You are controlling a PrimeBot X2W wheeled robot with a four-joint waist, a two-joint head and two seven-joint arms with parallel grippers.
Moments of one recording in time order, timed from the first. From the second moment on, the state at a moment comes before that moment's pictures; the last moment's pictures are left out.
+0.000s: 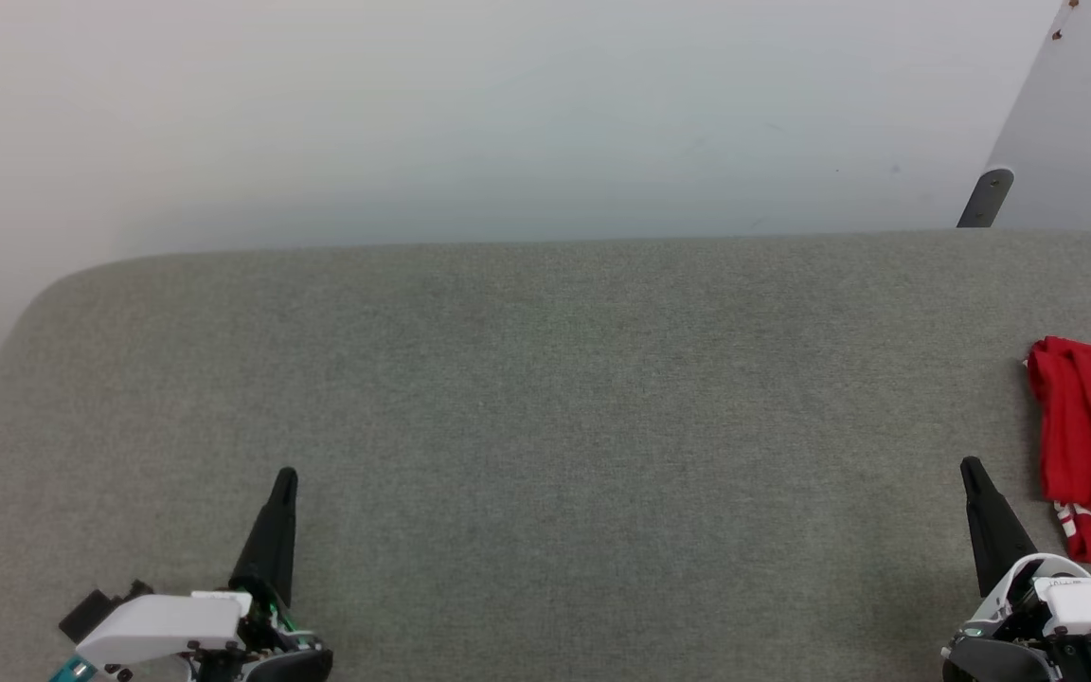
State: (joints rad) left arm -0.10 0.05 0.11 0.25 -1.61 -0.13 0.11; right arm -0.11 -0.05 -0.11 0.25 1.61 0.13 0.11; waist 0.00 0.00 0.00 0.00
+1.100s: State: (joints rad) left arm -0.10 0.05 0.11 0.25 -1.61 -0.13 0.11; right arm -0.11 -0.05 -0.11 0.25 1.61 0.13 0.11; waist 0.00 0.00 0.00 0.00
